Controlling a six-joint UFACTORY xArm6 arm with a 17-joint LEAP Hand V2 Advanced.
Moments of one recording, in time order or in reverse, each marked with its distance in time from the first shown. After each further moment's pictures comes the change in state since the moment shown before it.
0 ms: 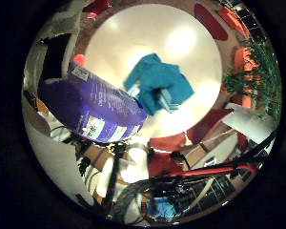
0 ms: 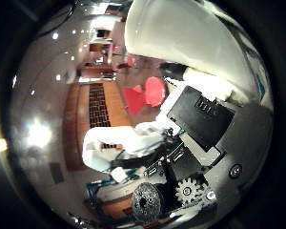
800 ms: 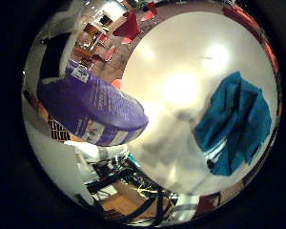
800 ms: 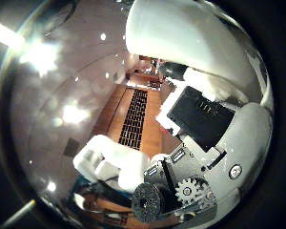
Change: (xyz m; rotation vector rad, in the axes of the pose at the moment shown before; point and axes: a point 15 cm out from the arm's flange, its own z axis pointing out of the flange) arm 0.064 -0.035 0.189 0.259 -0.229 -0.203
